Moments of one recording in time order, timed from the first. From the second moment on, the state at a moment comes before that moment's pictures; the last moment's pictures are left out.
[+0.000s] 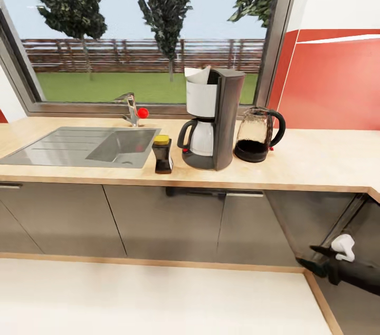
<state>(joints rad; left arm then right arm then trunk) -0.15 0.22 -0.47 -0.03 1.14 -0.27 -0.90 -0.19 -0.37 -0.51 -1.38 0.09 0.49 1.25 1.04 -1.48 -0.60</state>
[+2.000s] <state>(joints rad) -0.14 0.23 -0.47 -0.06 1.14 -0.28 -0.90 -0.13 -0.26 -0.50 -0.41 0.17 -0.12 0.89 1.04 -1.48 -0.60</state>
